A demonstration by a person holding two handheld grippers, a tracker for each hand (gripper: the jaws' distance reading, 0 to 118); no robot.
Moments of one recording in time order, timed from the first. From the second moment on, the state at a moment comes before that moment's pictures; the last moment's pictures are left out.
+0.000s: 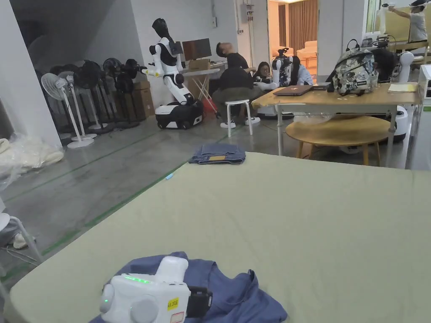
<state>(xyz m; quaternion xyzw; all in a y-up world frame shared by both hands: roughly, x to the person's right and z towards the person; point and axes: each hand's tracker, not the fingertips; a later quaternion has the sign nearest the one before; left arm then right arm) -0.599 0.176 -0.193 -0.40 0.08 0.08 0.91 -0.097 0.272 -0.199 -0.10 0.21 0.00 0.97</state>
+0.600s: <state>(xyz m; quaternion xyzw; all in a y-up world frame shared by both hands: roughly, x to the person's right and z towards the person) -0.661 0.306 -0.188 -0.24 0.10 0.16 0.95 -0.033 0.264 -0.198 -0.11 0.17 -0.07 0.98</state>
